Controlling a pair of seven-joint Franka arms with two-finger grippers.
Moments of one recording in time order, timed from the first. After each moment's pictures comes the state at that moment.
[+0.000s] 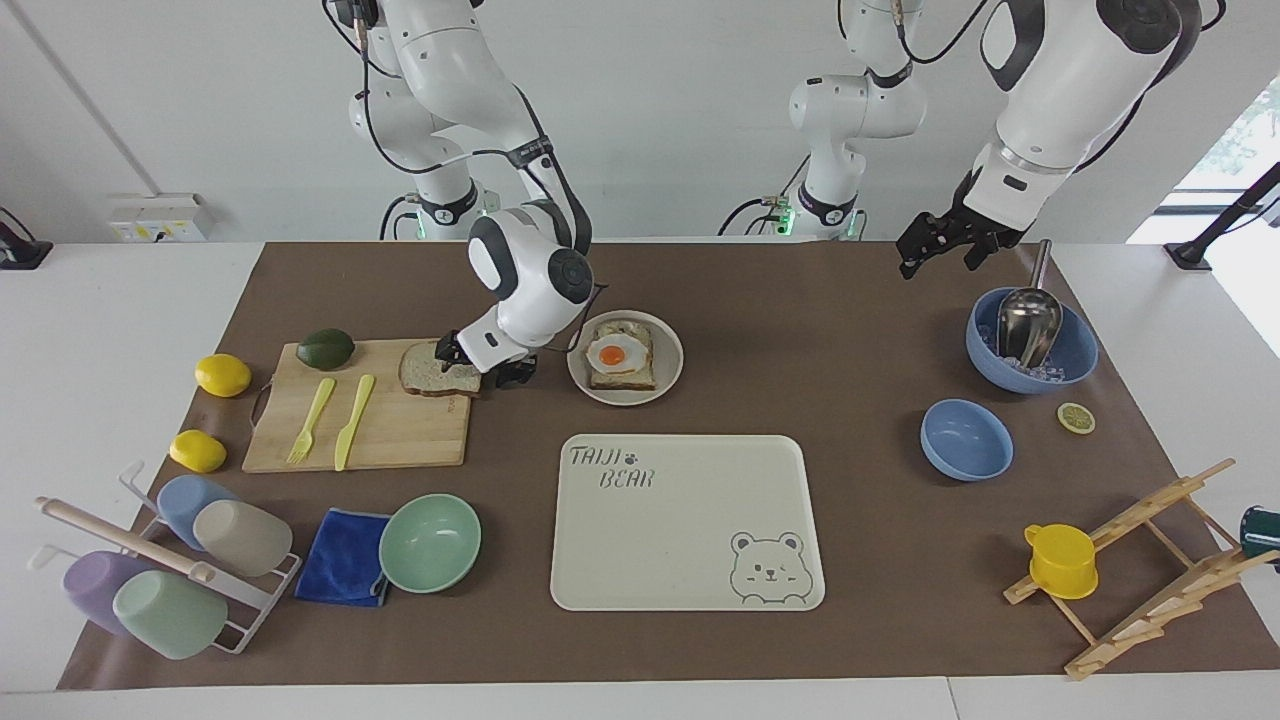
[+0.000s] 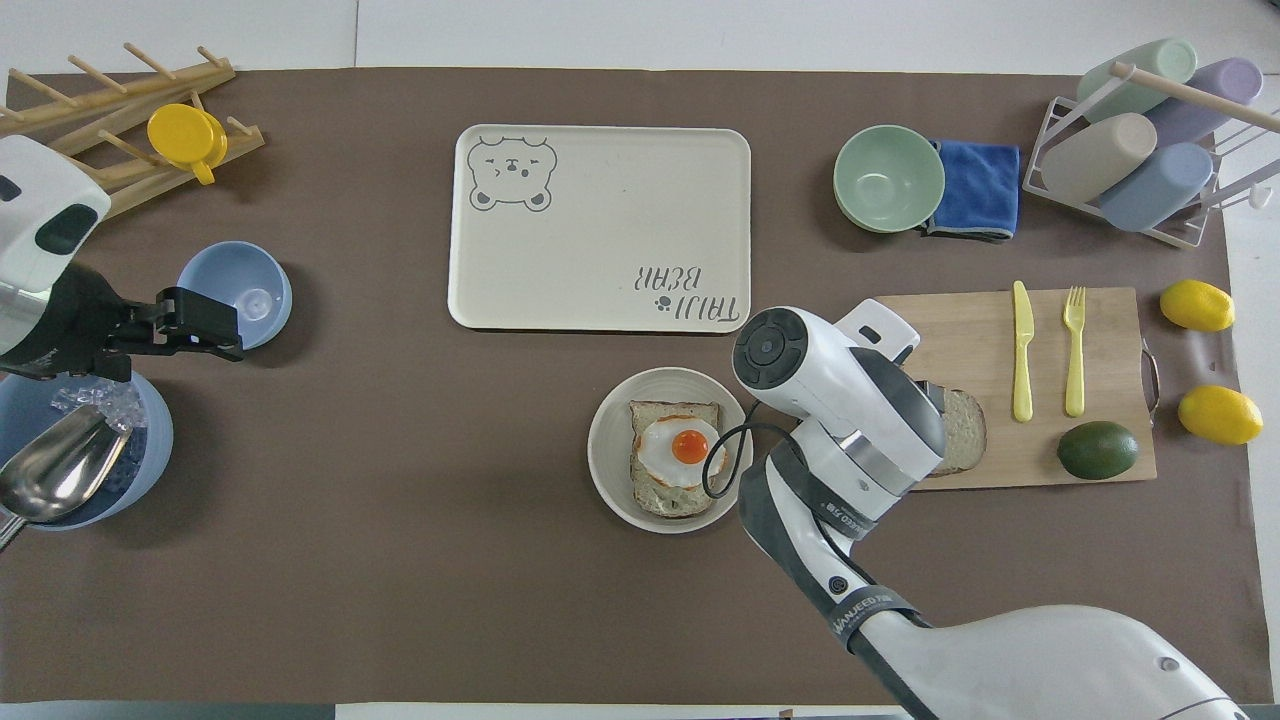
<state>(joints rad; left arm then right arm) -0.15 -0.07 -0.01 -1.70 -0.05 1.54 -0.25 0.54 0.27 -0.11 -2.07 -0.46 1.91 0.70</state>
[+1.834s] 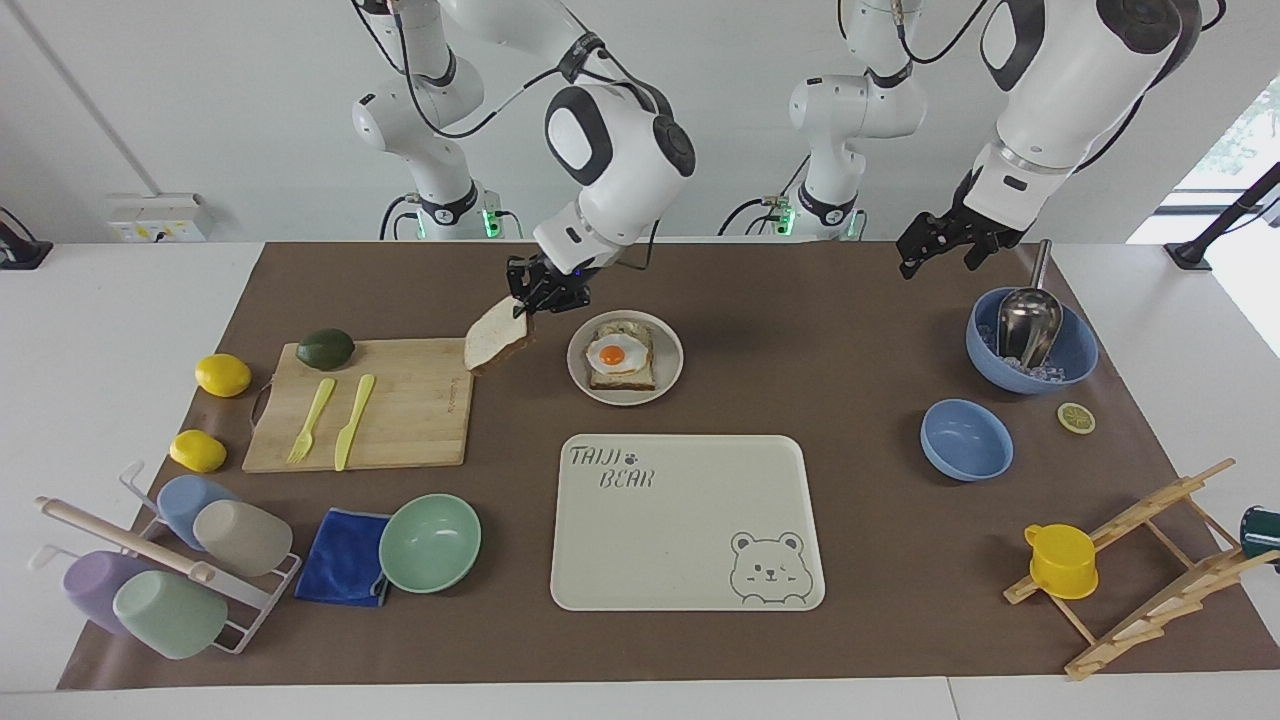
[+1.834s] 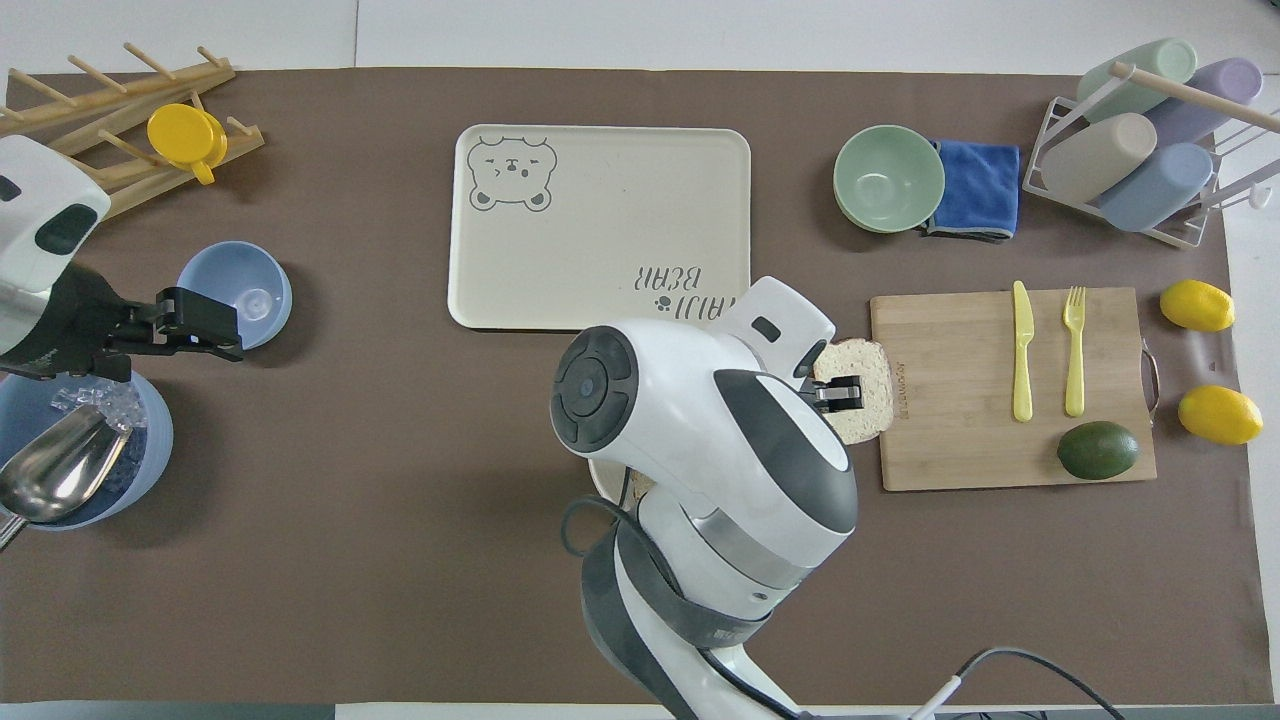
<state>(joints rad) -0.15 -0.07 -0.01 -1.70 -0.05 1.54 -0.25 0.75 0.20 -0.09 -1.68 -0.44 1.53 0.69</state>
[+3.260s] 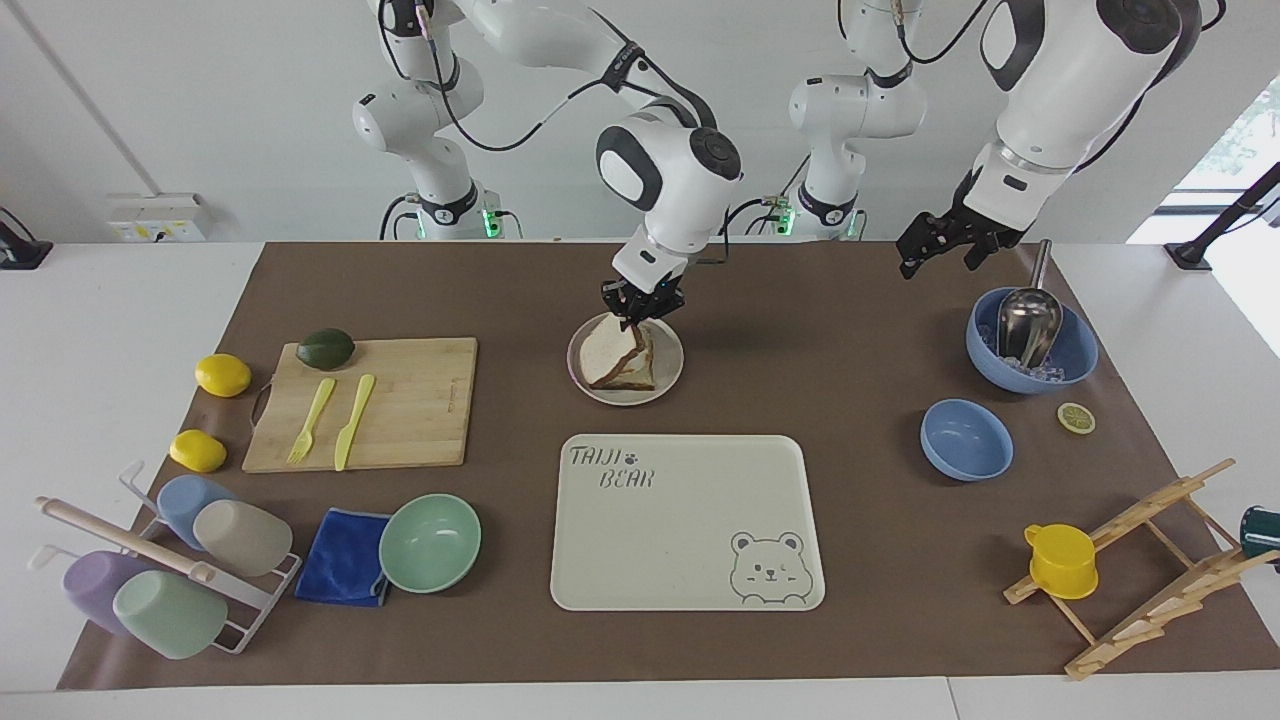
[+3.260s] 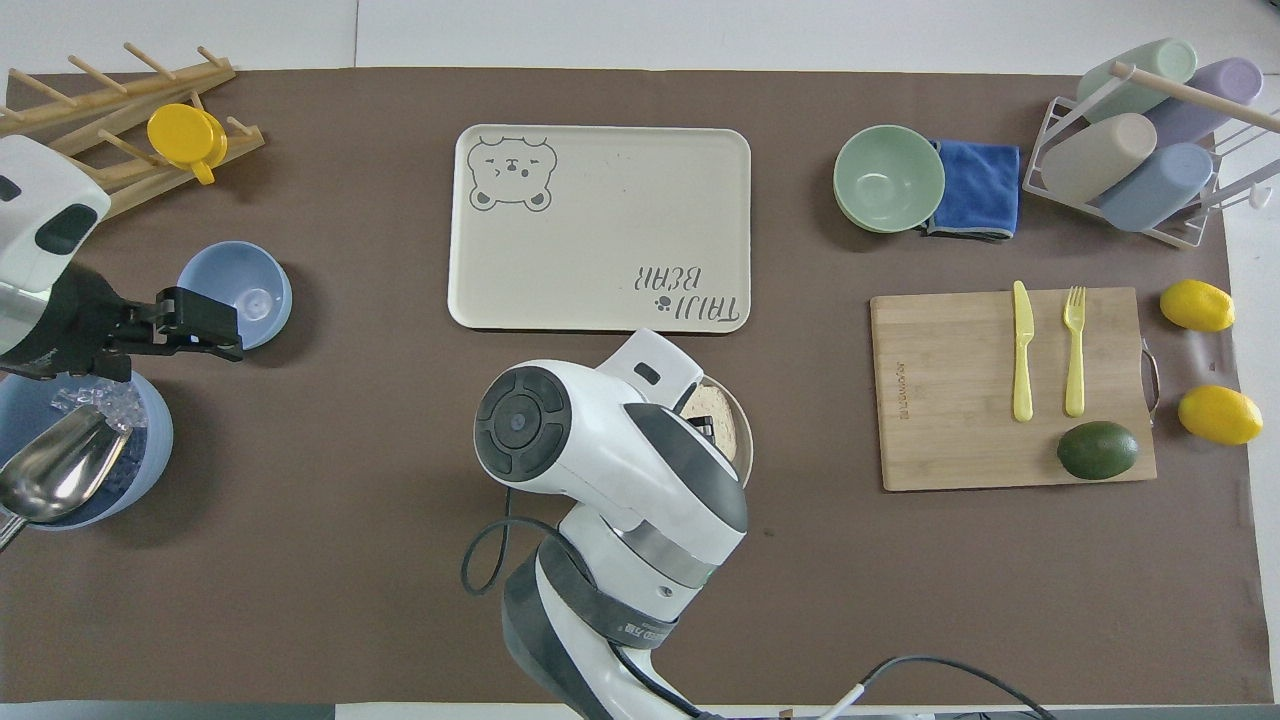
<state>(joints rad) -0.15 -0.07 -0.01 -1.70 -0.05 1.54 -0.25 0.76 0.31 0.00 -1.71 -0.19 1.80 0.74</state>
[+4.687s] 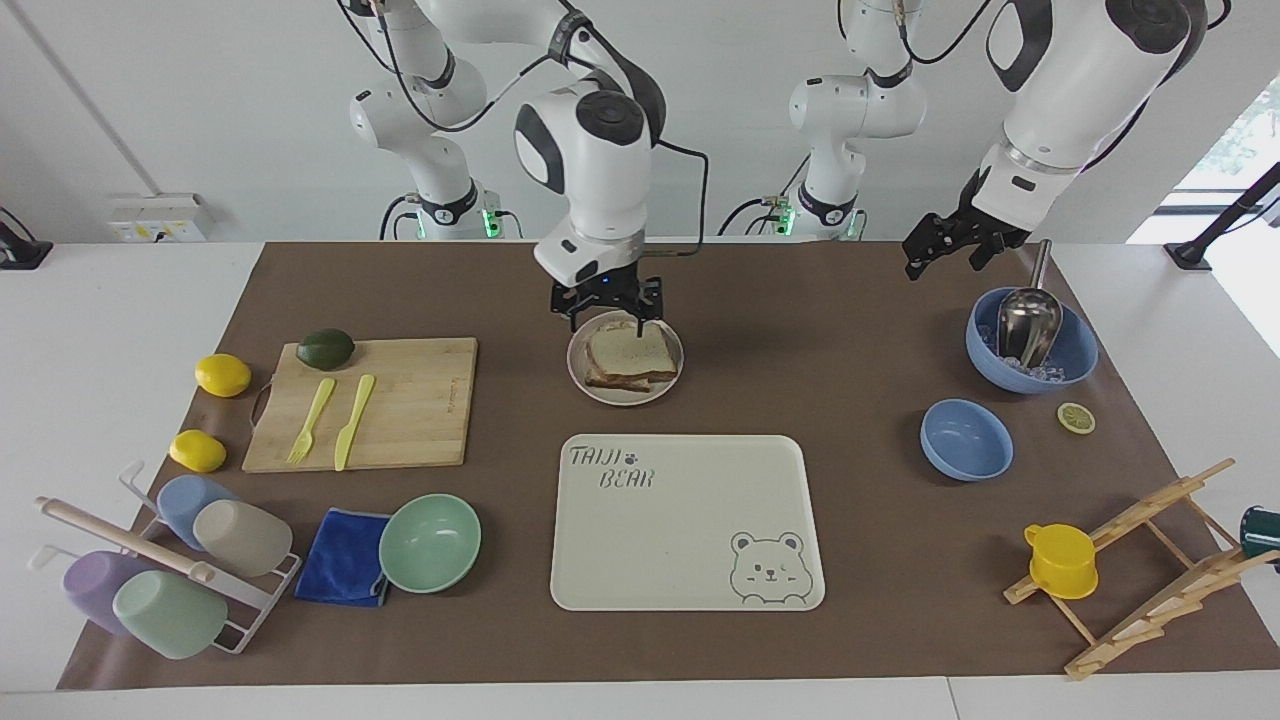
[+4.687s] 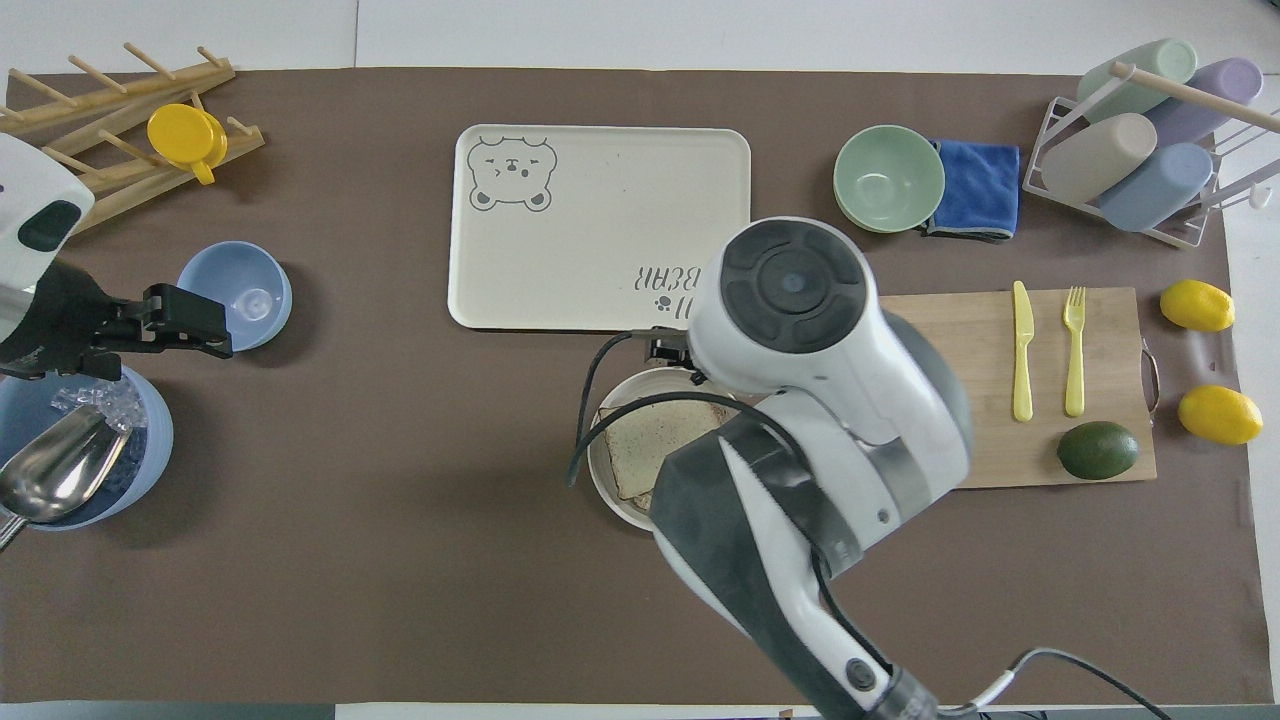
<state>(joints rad) -0.13 -0.07 -0.01 -1.70 -0.05 1.55 -0.25 0.51 0.16 -0.01 -1.70 0.00 1.87 0.64</state>
